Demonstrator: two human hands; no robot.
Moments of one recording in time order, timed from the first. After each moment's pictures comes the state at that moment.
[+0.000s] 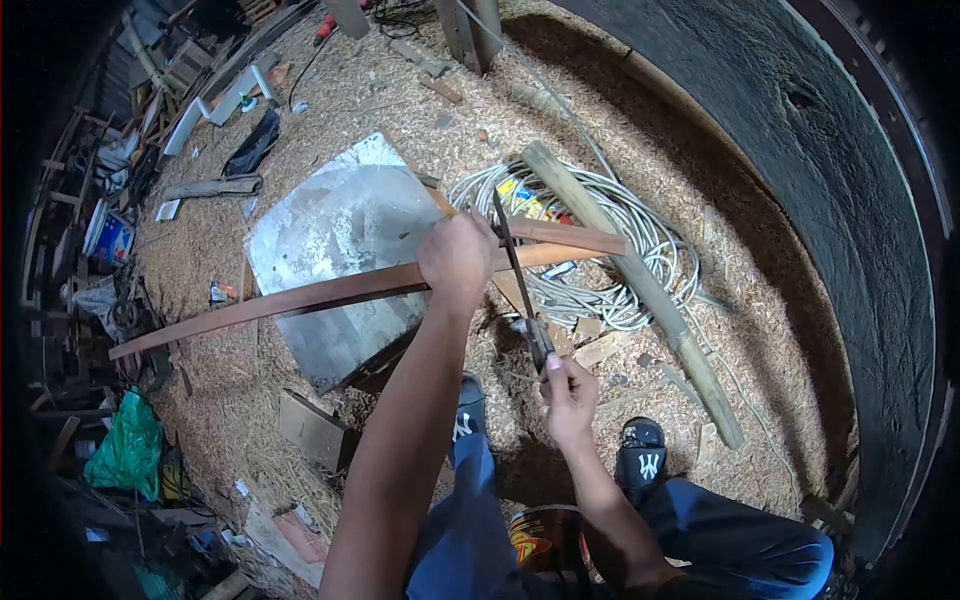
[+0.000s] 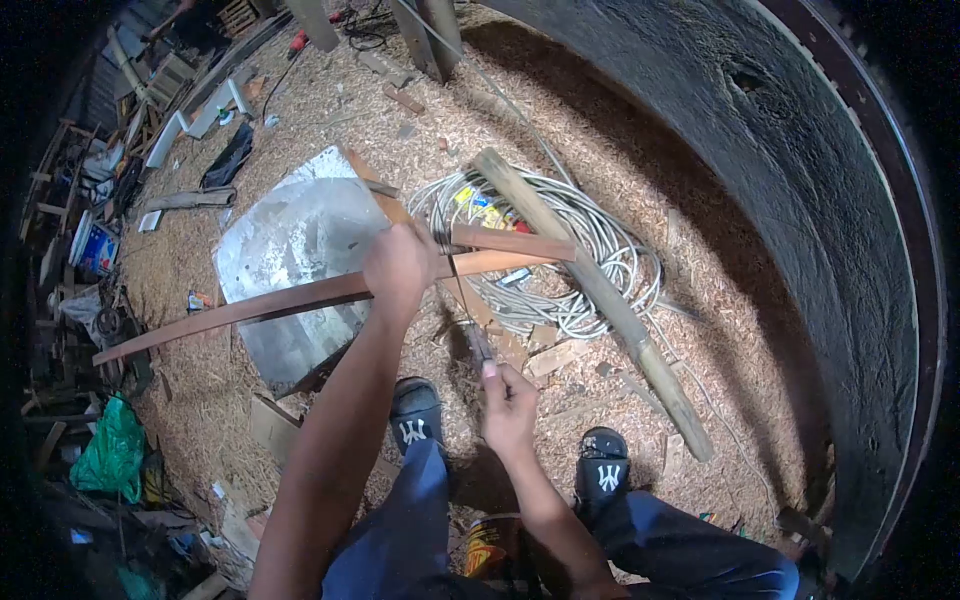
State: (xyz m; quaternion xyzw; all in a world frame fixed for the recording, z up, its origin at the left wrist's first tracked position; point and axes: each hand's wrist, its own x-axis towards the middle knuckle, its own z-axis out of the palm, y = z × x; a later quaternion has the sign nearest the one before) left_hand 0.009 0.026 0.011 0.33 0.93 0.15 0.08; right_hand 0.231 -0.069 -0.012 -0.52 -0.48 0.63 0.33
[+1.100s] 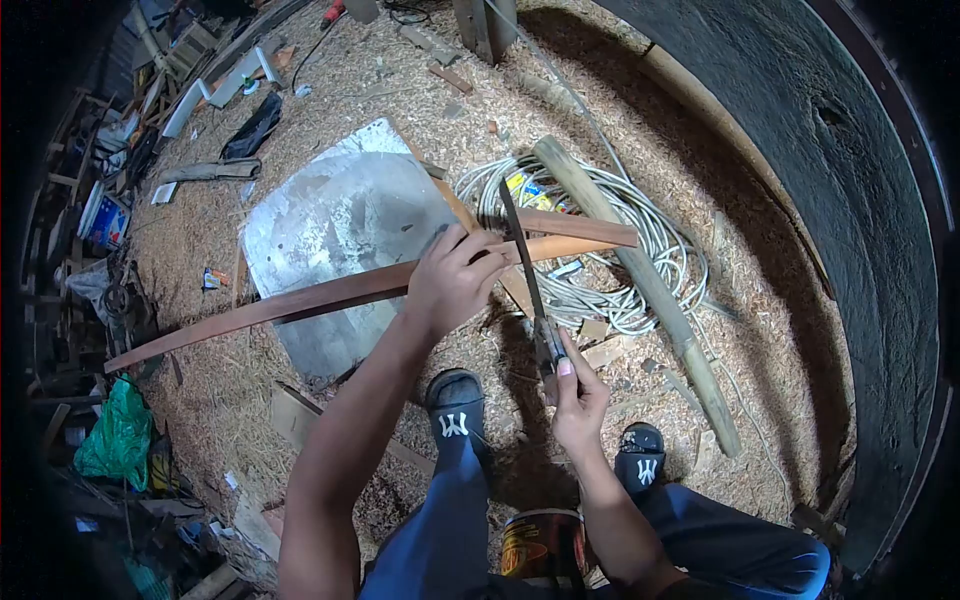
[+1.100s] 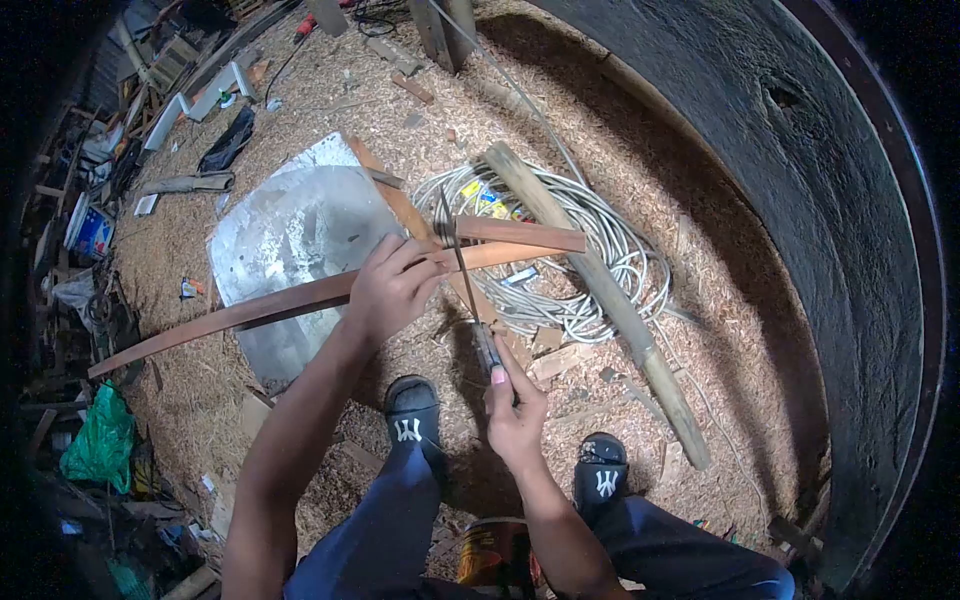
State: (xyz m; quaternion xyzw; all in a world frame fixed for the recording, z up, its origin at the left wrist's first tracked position) left_hand -0.015 -0.035 -0.001 0.72 0.62 0.32 -0.06; right_hand 0.231 -0.063 -0.001 -0.45 -0.52 0.64 0.34
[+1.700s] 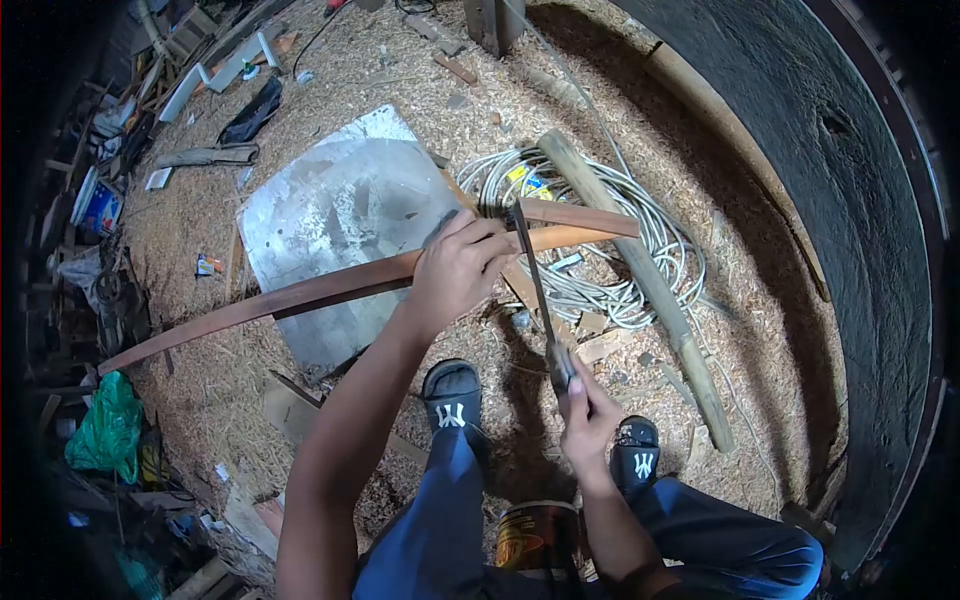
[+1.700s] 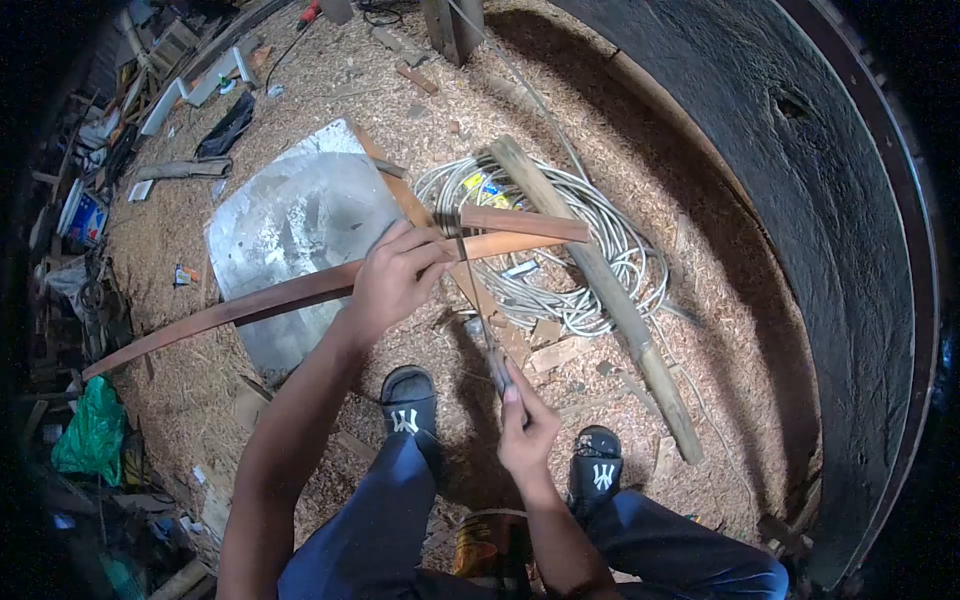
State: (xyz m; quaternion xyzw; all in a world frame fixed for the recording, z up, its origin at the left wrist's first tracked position) left_hand -0.017 -0.035 -0.001 0.66 0.65 0.37 0.04; right_hand 0.265 -0.088 -0.016 -0.51 -0.54 0.59 0.31
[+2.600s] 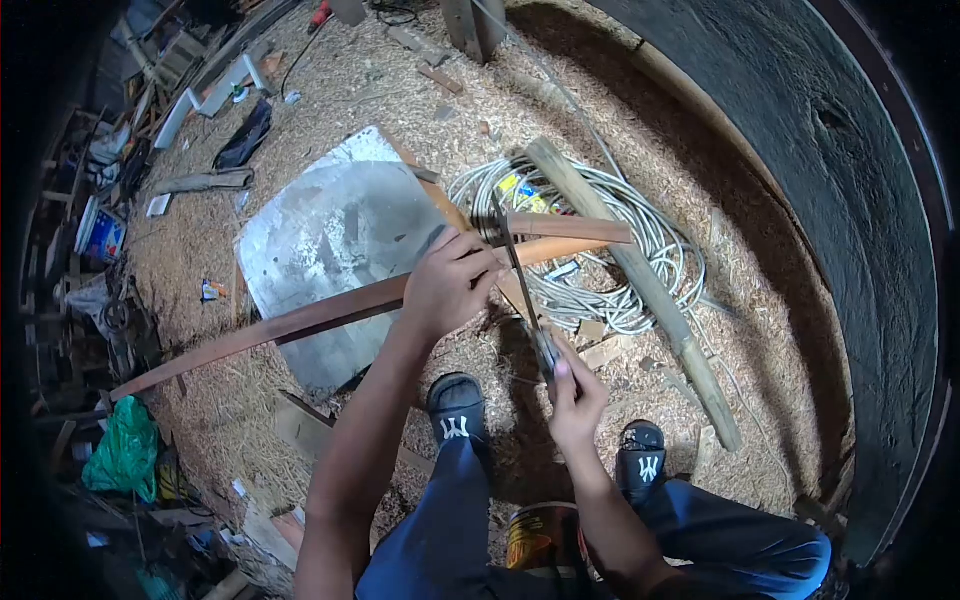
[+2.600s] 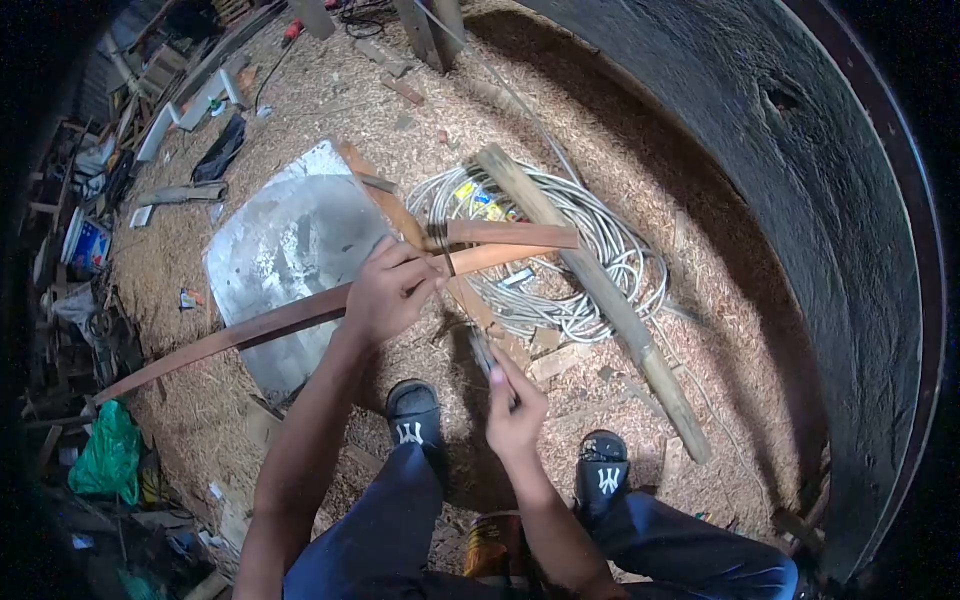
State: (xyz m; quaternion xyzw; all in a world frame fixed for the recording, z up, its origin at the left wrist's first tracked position) left_hand -0.020 -0.024 0.001 0.67 0.64 0.37 0.07; right_hand 0.242 -0.065 -0.033 -0.50 -0.58 0.55 0.34
